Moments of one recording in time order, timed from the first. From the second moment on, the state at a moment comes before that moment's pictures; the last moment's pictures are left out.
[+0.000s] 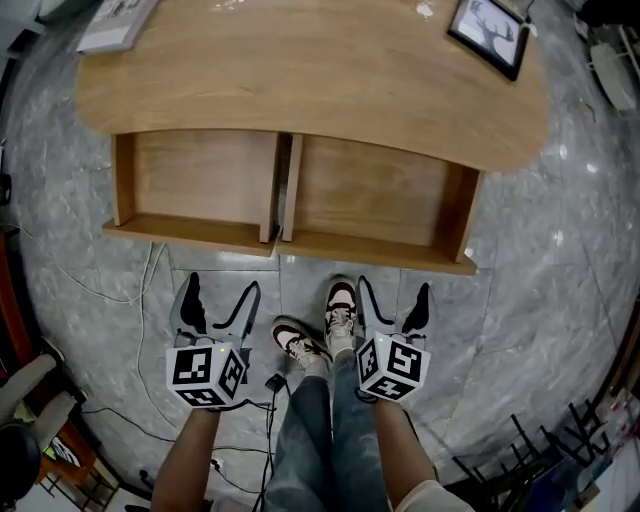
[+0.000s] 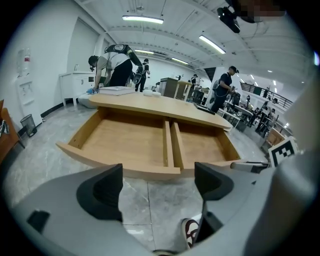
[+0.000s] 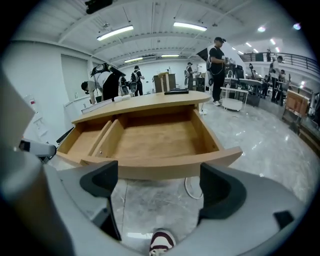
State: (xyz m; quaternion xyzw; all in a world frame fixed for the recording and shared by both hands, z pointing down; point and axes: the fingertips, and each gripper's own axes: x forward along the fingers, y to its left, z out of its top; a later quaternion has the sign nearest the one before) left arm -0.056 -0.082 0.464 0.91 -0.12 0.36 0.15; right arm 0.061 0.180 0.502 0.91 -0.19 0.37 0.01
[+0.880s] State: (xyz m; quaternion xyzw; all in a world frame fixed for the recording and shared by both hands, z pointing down) left arm -0.081 -0.091 0.517 0.90 -0.13 0.39 0.16; right arm 0.068 0.158 0.553 0.93 -0.21 0.28 0.06
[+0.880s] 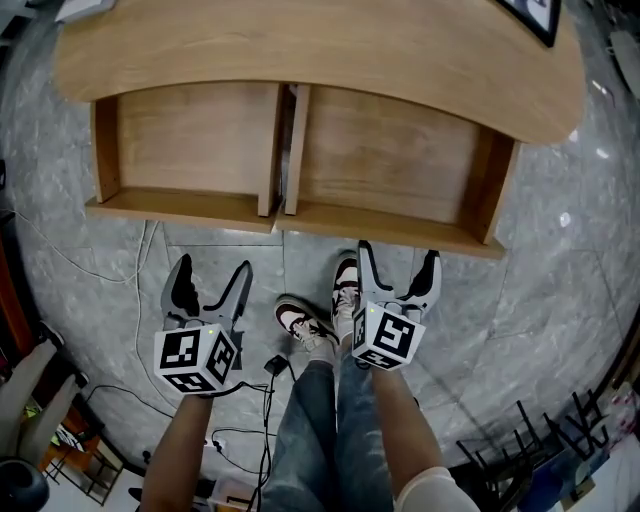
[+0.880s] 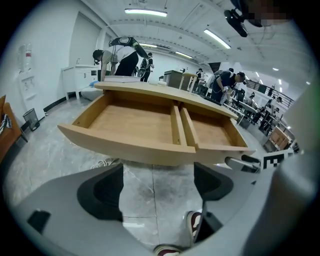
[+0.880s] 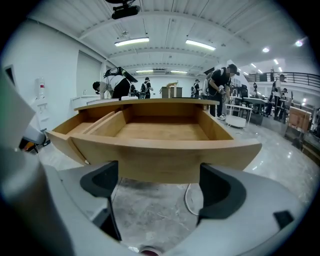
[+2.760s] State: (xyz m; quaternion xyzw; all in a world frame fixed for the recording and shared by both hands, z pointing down) left arm -0.086 -0.087 0.536 0.88 -0.13 0.40 0.21; right arm 0.087 0.162 0.517 0.94 -0.21 0.26 0.06
